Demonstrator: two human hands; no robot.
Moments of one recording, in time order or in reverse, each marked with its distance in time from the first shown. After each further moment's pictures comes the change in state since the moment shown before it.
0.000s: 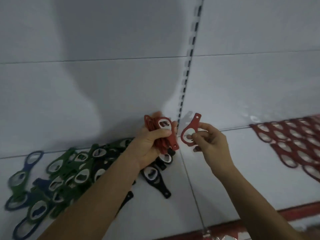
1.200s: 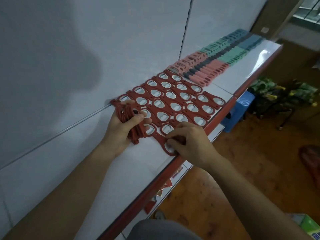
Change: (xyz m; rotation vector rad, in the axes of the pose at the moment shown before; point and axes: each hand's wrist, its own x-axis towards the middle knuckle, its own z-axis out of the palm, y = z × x) left_hand 0.150 -0.265 0.203 0.339 -0.398 -0.162; right_hand -0.051 0.065 -0.349 -0.980 0.089 -0.047
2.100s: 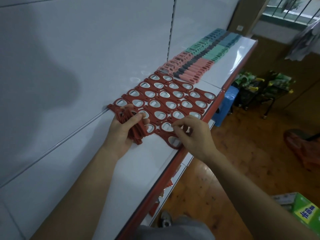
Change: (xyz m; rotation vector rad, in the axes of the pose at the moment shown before) left_hand 0.000 0.004 -0.007 -0.066 -0.043 -0.117; right_hand -0.010 -0.011 0.012 0.119 0.327 0.177
